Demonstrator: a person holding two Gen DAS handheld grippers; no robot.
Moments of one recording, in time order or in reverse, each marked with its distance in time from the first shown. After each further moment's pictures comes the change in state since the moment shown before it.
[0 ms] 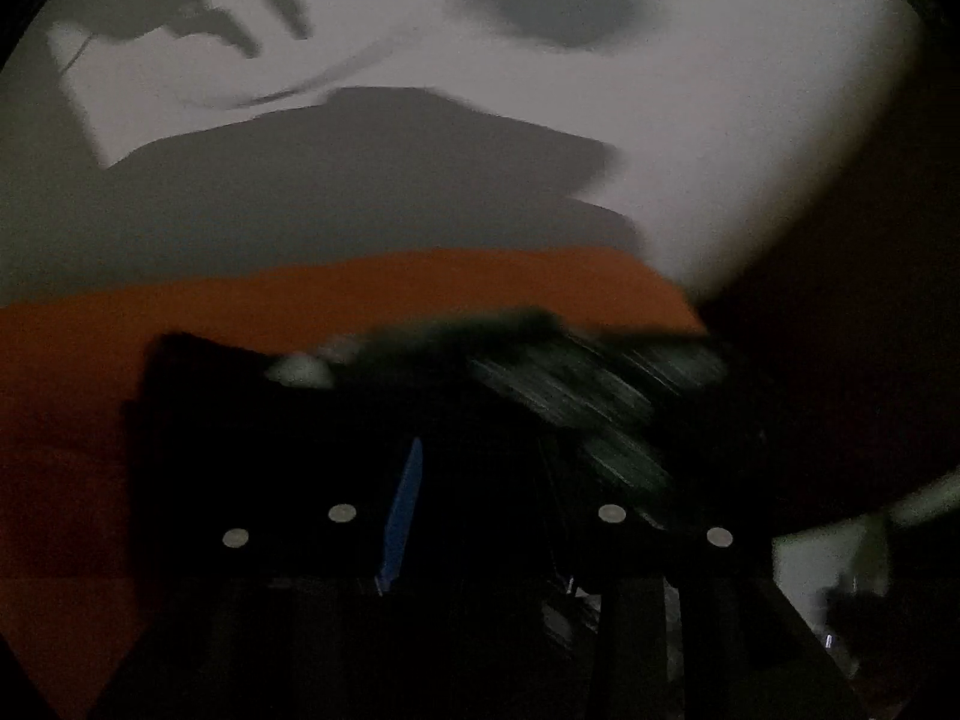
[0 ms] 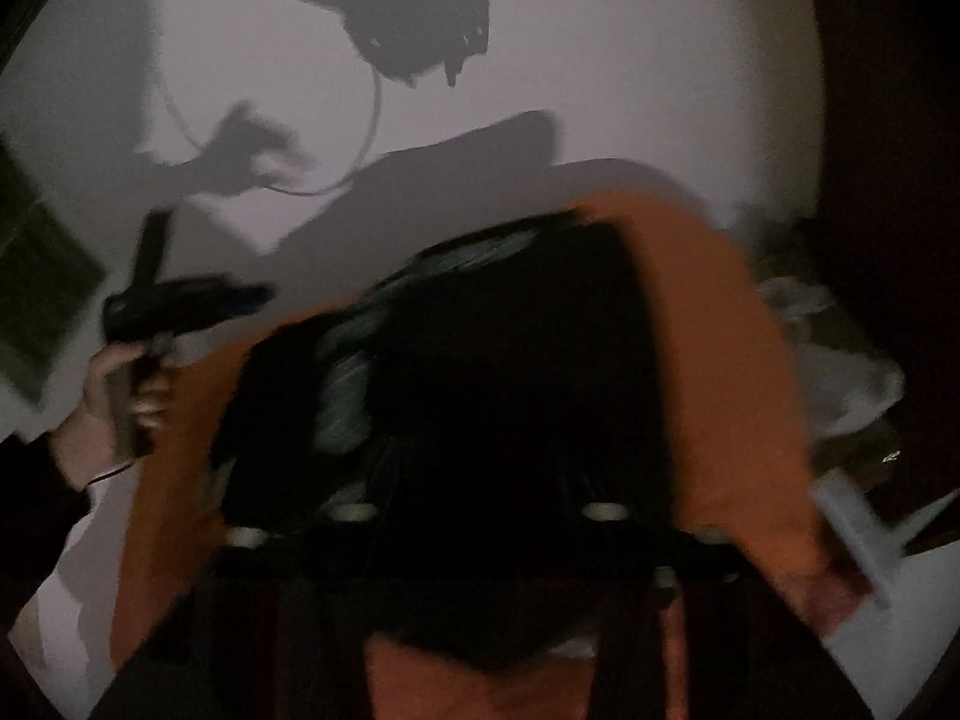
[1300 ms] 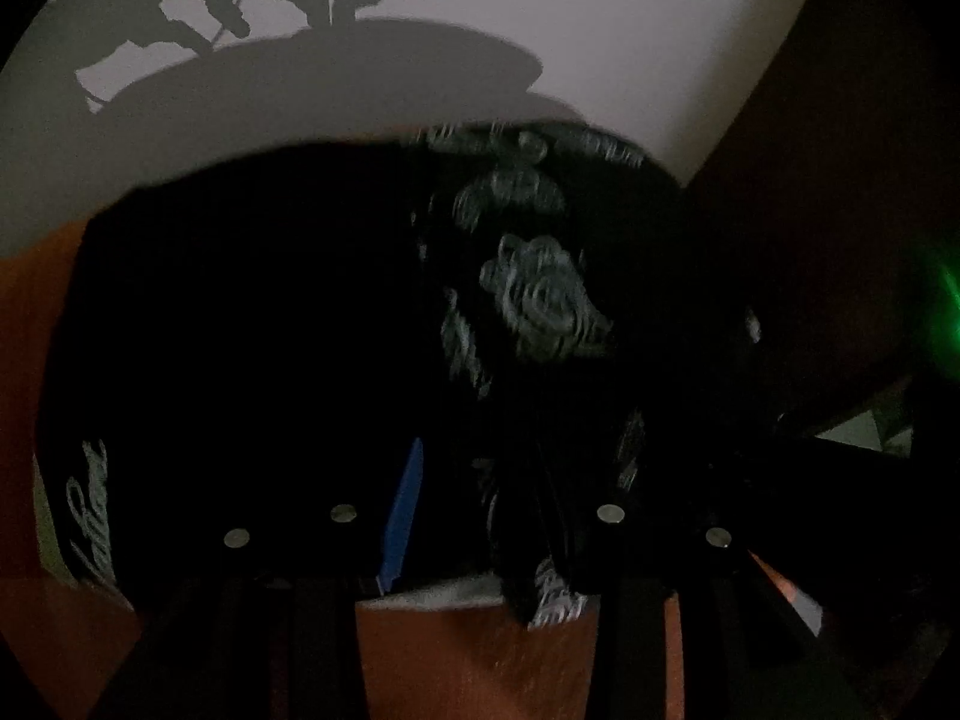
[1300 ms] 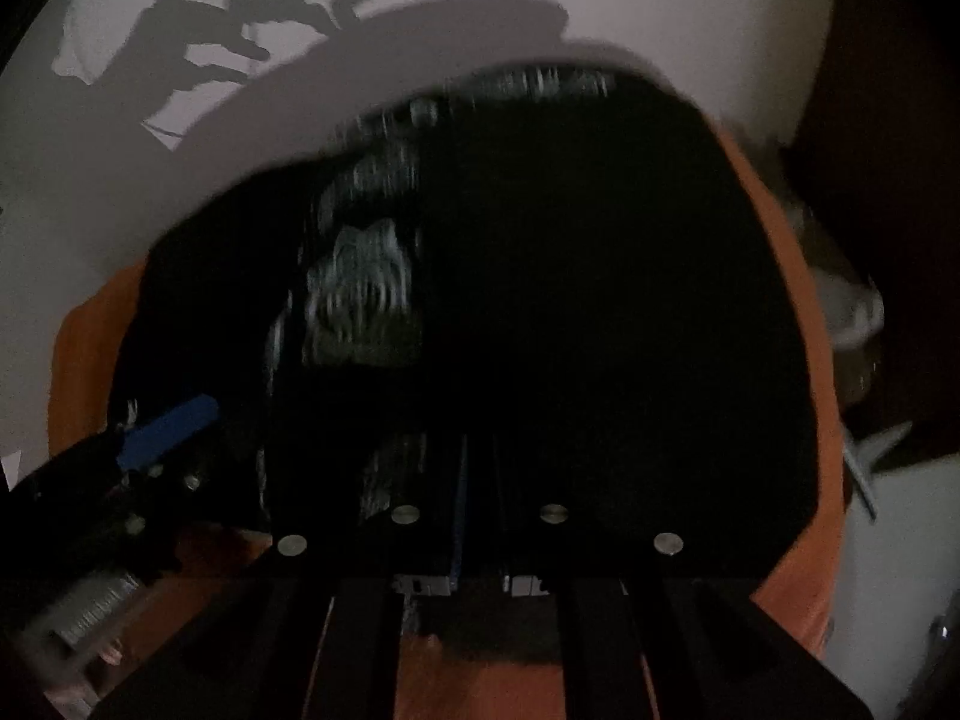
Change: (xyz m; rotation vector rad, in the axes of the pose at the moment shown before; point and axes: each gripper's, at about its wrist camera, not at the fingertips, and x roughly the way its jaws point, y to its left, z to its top) left arm 0.003 -0.018 -0.122 0.043 0.071 0.037; right arm 0.104 0.071 -0.011 0.035 0.251 -0.312
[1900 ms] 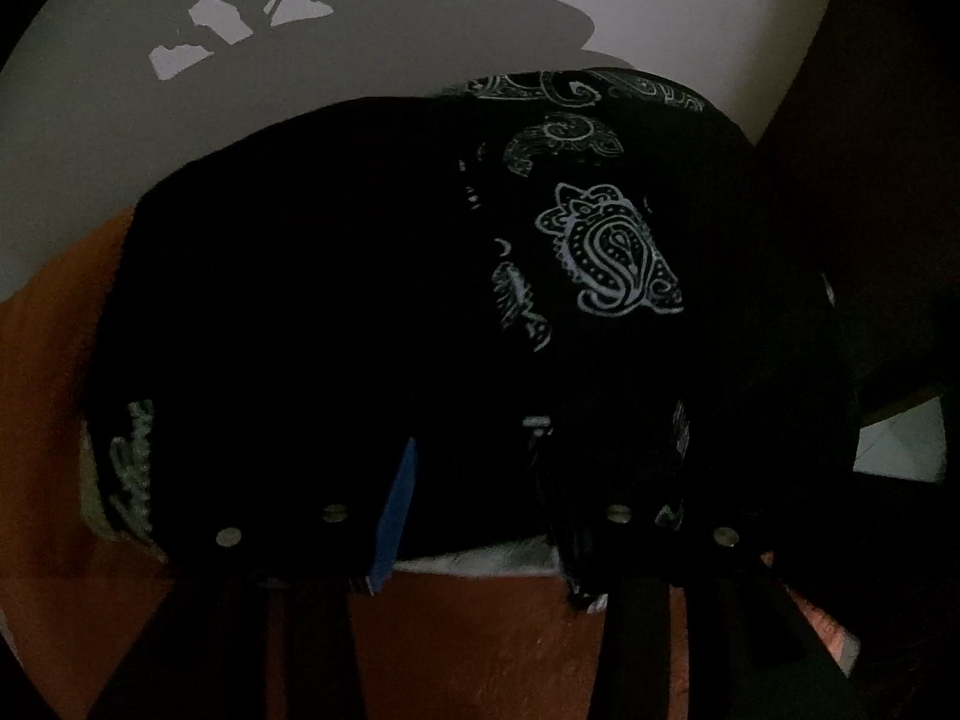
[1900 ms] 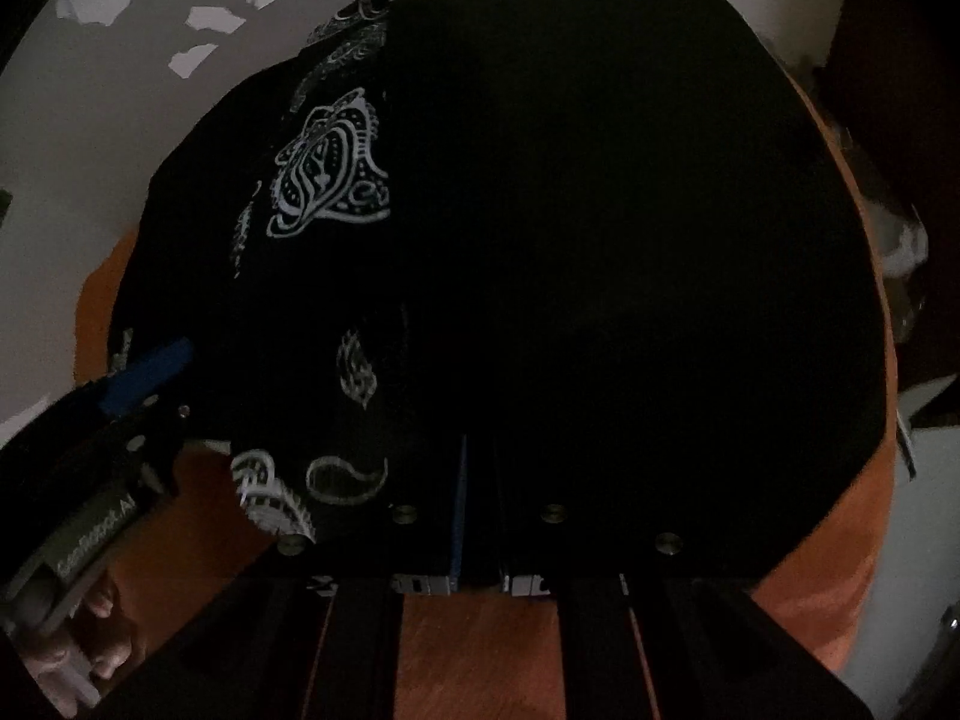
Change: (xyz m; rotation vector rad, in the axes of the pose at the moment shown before) left arm 0.003 -0.024 -0.007 0.015 0.069 0.208; right arm 0.029 -0.037 -0.003 0.021 0.159 0.124
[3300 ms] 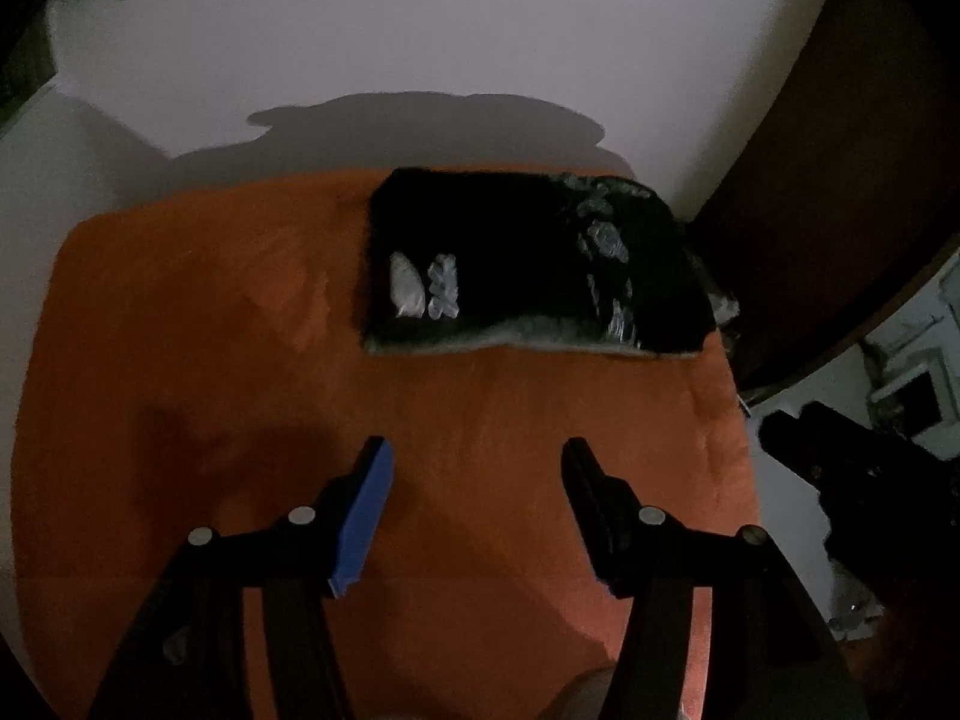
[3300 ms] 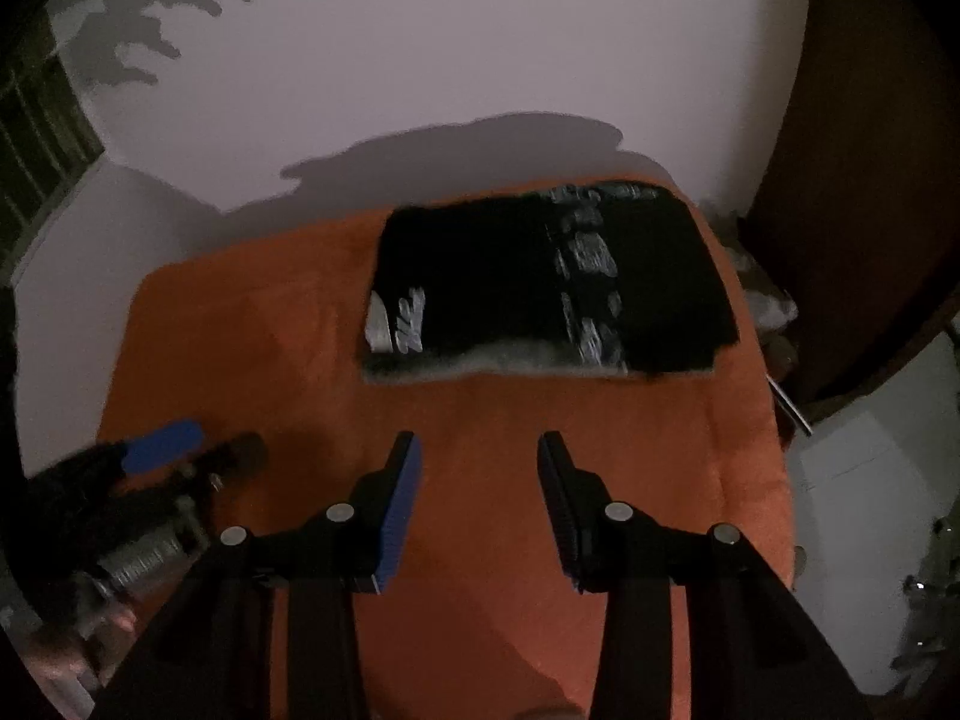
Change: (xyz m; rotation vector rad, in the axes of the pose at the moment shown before) left arm -0.319 0.202 -0.199 -0.125 -0.104 -0.117; right arm -0.279 0.262 -0.240 -0.125 -0.311 -0.189
